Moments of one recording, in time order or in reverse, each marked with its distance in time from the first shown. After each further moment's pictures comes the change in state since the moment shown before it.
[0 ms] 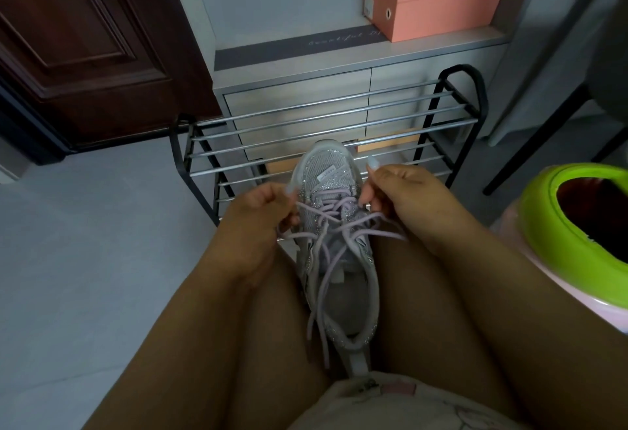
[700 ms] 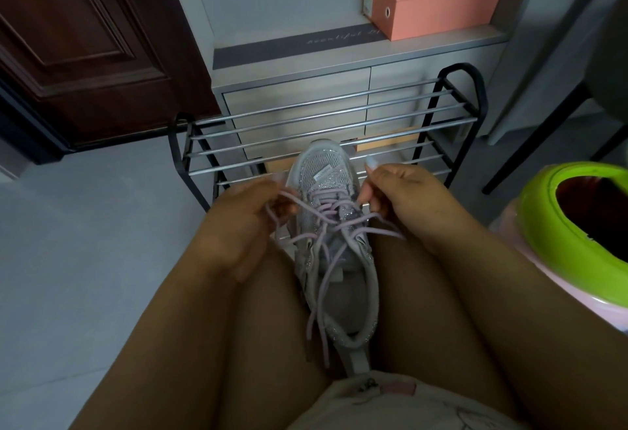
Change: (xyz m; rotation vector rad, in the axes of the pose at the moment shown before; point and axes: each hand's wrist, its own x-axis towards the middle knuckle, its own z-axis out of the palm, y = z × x) left_hand 0.006 0.005 -0.012 -0.157 -0.042 -0.028; right_hand -0.002 -0.002 0.000 -0.012 0.002 0.003
